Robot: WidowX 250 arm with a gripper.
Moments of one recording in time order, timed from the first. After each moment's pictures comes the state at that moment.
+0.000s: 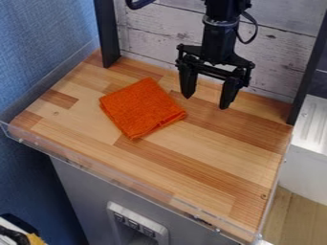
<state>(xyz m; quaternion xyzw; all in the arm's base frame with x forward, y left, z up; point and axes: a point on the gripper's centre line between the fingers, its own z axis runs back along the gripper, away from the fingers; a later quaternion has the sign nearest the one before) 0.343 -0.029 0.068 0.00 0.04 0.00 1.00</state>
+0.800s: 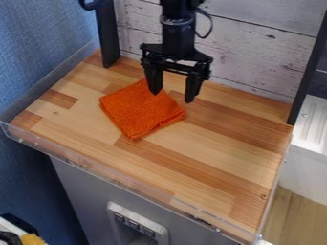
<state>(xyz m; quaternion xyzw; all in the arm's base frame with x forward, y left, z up) 0.335 0.025 0.062 -0.01 0.00 0.05 1.00</state>
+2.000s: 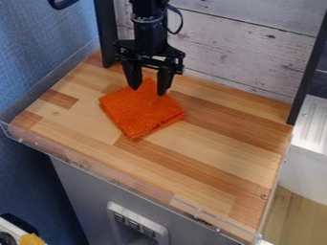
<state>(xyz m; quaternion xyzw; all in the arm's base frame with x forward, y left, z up) 0.331 0.061 0.065 0.01 -0.02 0.07 1.00</state>
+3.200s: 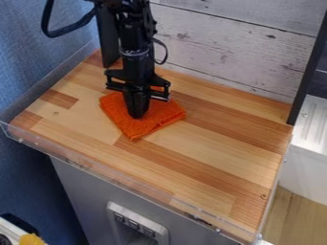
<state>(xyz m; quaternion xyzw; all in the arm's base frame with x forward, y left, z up) 0.315 0.075 0.017 0.00 0.01 0.07 1.00</state>
